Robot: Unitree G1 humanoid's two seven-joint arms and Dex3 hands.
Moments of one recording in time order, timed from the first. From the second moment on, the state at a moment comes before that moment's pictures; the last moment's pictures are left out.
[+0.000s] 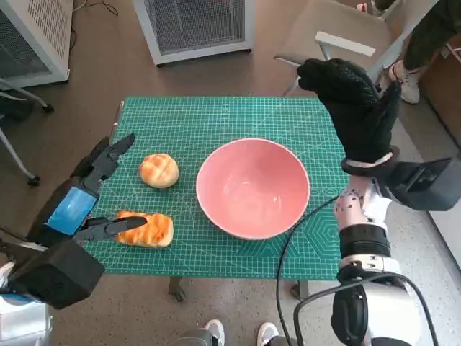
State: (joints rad) left arm -0.02 0.58 0.20 -0.62 0.26 0.40 -0.39; right arm -0.98 -0.11 -0.39 1.06 0.48 -0.75 0.97
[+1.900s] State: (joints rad) left arm 0.06 0.63 0.17 -0.68 0.32 0.52 -0.44; right arm -0.98 -0.13 -0.39 1.07 0.48 -0.74 1.00
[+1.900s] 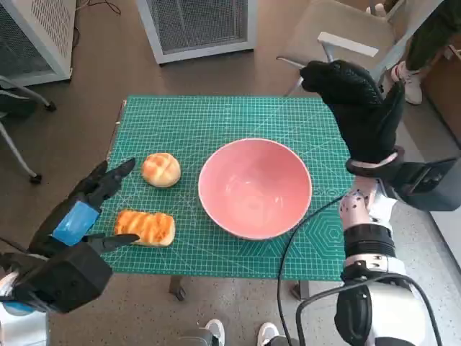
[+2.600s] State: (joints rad) left arm 0.07 0.63 0.17 -0.68 0.34 0.53 -0.46; right arm -0.98 -0.14 -0.39 1.07 0.48 -0.74 1.00
